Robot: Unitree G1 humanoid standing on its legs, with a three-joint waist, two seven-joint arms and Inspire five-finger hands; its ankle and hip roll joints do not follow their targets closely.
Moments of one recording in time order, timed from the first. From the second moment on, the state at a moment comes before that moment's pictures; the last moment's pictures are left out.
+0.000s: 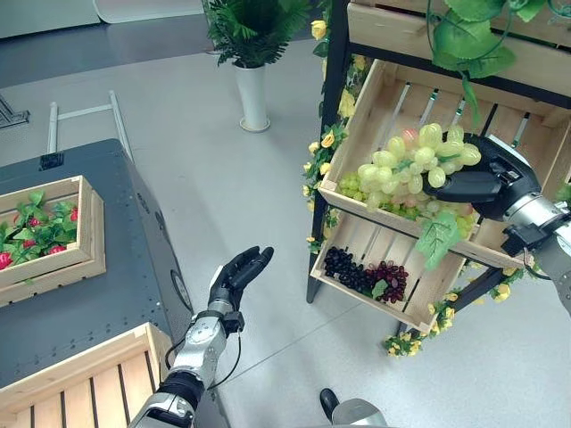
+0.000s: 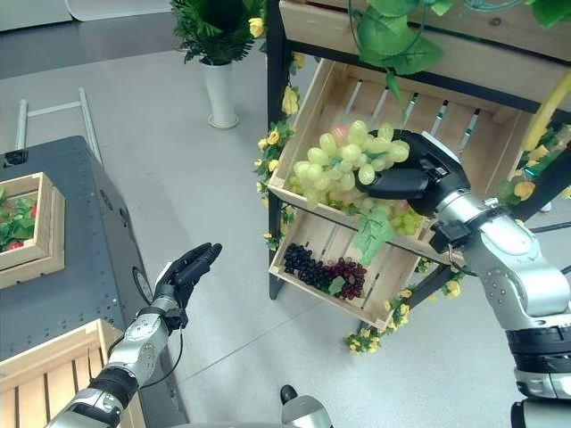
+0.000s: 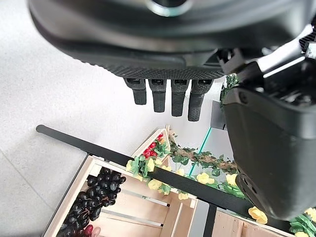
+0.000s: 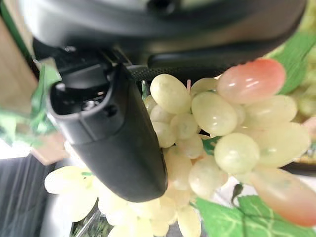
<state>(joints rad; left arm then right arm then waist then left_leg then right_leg) -0.23 0.32 -0.23 0.72 -0.57 -0.20 -0.01 -0.32 -0.97 -0.07 -0.02 0.84 0.23 0.25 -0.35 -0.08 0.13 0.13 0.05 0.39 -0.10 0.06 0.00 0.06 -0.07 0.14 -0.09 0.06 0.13</state>
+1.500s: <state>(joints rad) -0.23 0.33 -0.31 0.76 -0.59 -0.22 -0.01 -0.72 -1.02 0.16 0.82 0.40 0.14 -0.01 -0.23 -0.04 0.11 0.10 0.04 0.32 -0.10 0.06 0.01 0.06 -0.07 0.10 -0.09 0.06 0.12</state>
